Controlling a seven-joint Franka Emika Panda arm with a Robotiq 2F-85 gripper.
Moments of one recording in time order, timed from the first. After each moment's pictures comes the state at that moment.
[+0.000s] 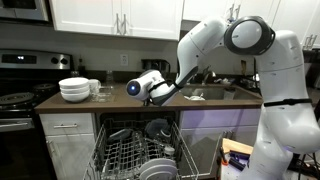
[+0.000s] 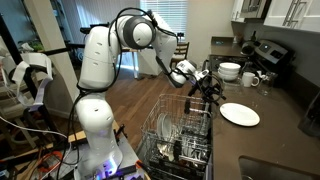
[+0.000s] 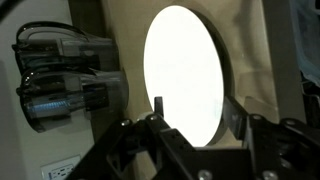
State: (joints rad) arm 0.03 0.38 -0.03 -1.97 -1.39 2.08 0.70
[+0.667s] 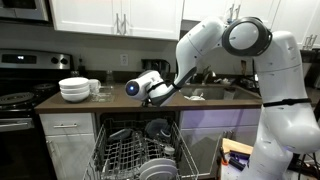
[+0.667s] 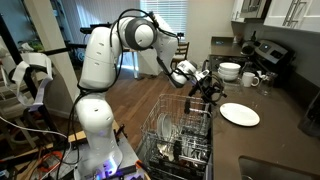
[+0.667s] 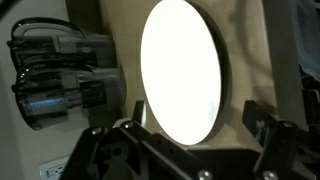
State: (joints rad) arm 0.03 0.40 -0.02 -1.95 -1.38 2.09 0.70
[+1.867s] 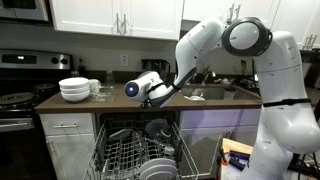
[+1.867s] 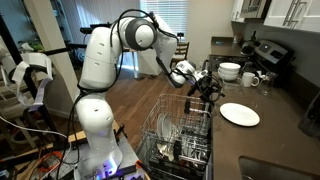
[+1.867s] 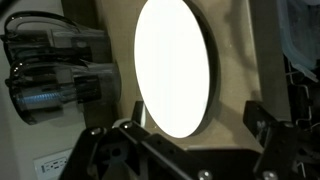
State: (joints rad) arm 0.03 0.40 -0.01 -1.96 -1.38 2.10 0.70
